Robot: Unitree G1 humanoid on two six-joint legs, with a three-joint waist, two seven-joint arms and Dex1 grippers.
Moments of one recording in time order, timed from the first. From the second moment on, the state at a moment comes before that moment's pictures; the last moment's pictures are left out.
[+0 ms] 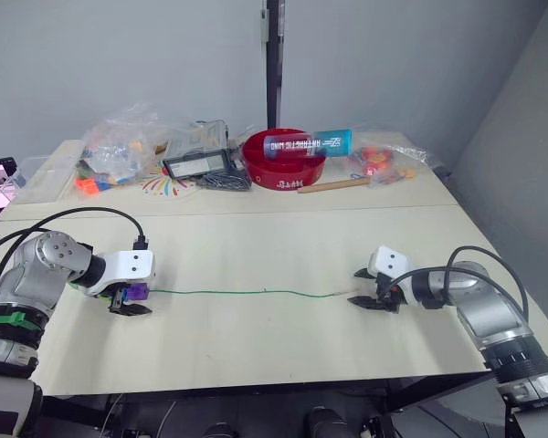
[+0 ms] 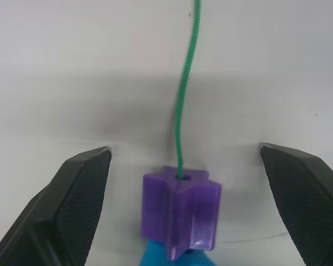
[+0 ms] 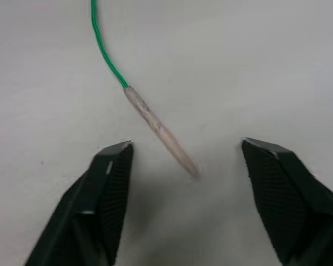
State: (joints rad) left arm -0.60 0.99 -0.19 0.51 0.13 -0.10 -1.44; right arm -0.46 -0.73 0.18 0.14 0.07 0.29 1.14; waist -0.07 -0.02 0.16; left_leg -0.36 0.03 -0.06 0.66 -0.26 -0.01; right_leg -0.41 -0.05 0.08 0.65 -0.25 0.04
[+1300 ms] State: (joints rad) left arm 0.36 0.68 0.79 0.01 -0.42 0.25 -1.05; right arm 0.14 -0.65 -0.37 -0.28 0.49 0.53 0.82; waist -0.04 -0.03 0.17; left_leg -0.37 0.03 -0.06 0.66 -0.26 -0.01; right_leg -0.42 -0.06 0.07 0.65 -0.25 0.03
